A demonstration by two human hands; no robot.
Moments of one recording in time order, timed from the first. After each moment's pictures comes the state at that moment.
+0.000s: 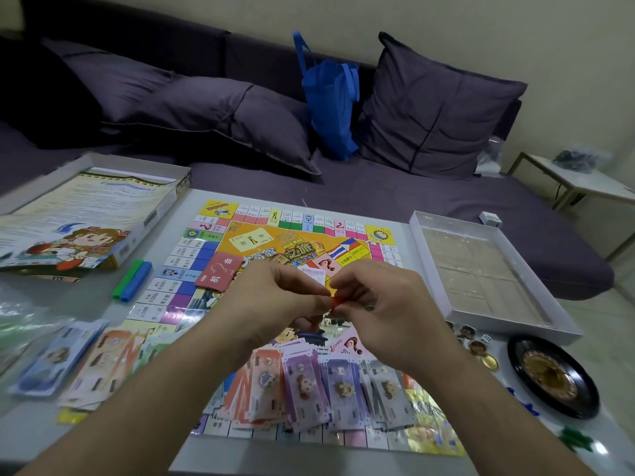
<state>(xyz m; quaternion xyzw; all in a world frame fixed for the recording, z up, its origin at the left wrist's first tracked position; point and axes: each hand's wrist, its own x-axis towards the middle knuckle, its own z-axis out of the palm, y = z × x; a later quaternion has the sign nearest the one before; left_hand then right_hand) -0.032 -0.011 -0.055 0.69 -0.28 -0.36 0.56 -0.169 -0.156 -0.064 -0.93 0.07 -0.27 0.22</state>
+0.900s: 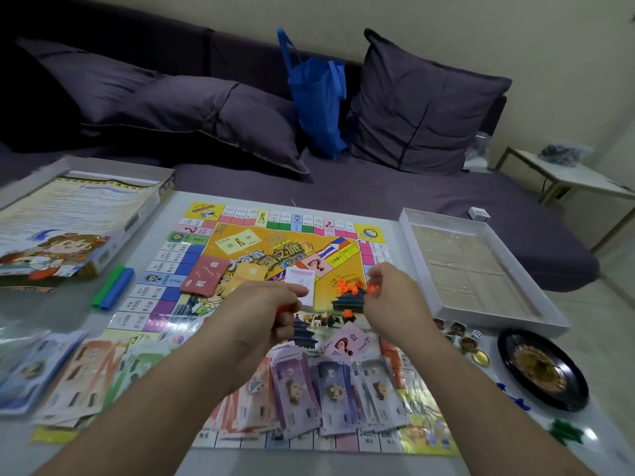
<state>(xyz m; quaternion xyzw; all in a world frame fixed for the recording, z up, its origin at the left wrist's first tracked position) -0.032 -0.033 -0.084 0.58 -0.07 -0.45 0.67 -0.155 -0.211 -0.104 -0.85 0.43 -0.14 0.27</state>
